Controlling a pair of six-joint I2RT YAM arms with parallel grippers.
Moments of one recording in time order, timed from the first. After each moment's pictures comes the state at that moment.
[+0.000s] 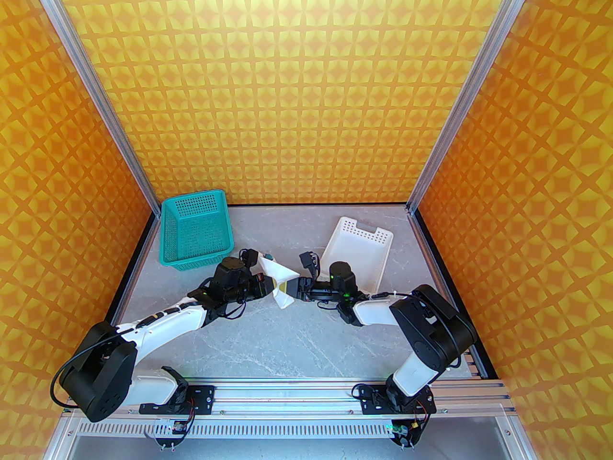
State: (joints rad) left arm -0.58 1.37 0.70 0.11 0.37 -0.81; right arm 0.53 1.67 0.59 0.82 -0.83 0.90
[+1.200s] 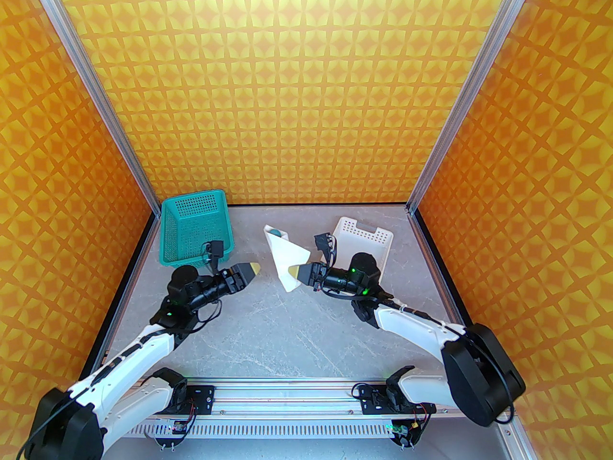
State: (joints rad) left arm -0.44 1.02 0.53 0.44 0.55 -0.95; right arm 0.50 1.31 0.63 0.73 -0.82 0.83
